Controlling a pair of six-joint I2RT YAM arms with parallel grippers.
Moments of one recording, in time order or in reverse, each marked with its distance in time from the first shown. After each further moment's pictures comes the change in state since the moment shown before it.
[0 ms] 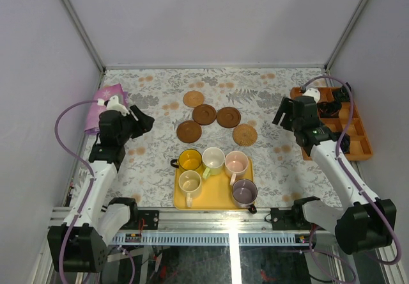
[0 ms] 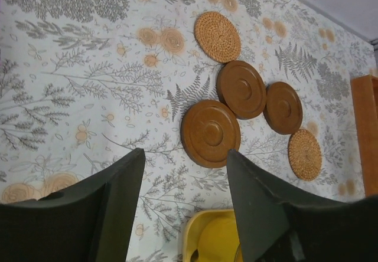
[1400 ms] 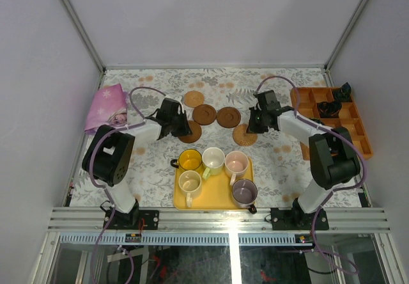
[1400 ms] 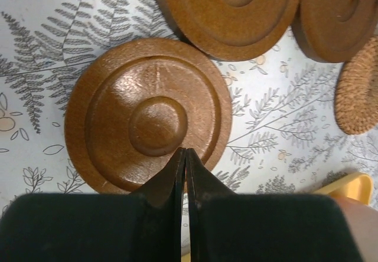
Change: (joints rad) left arm -0.357 0.825 0.286 0.128 0.042 -0.005; right arm 0.138 0.573 0.191 0.037 -0.393 -0.036
